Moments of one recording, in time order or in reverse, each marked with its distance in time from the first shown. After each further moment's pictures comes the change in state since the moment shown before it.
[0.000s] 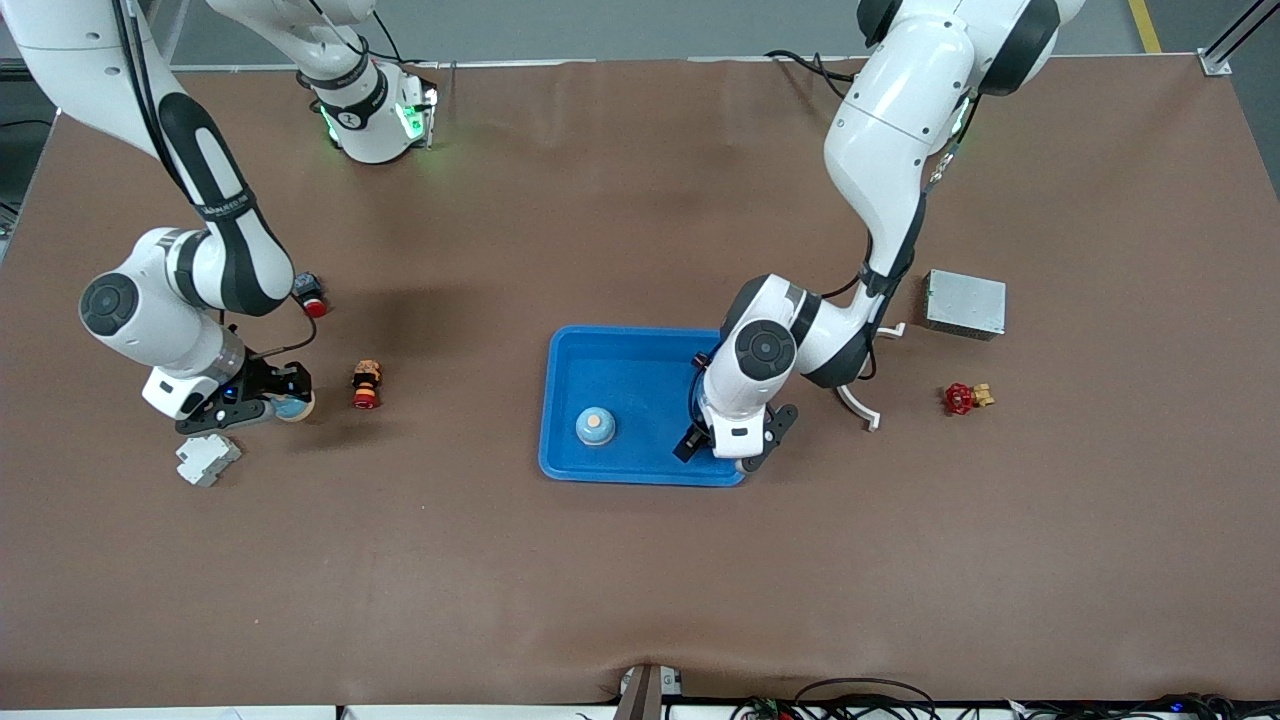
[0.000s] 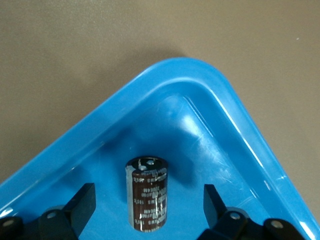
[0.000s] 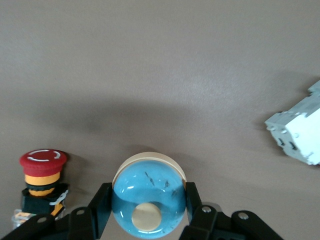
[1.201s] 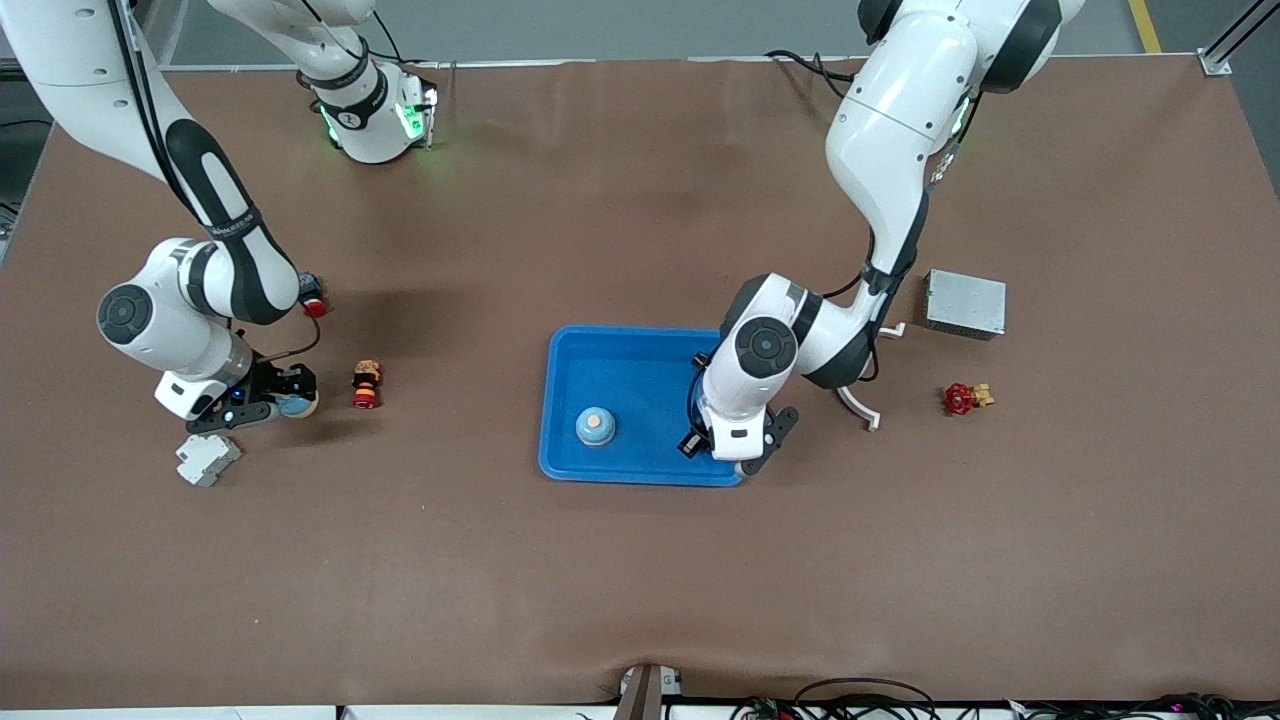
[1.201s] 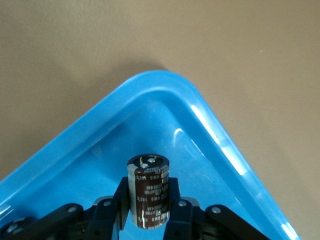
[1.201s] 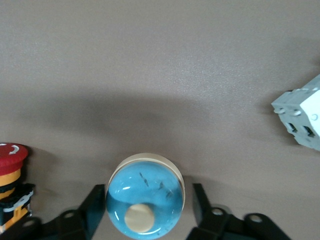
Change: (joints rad) left arm 0.001 -0.024 0.007 0.023 0.011 -0.019 0.000; right arm -0.029 0.060 0.002 -0.006 -0.002 0.046 -0.010
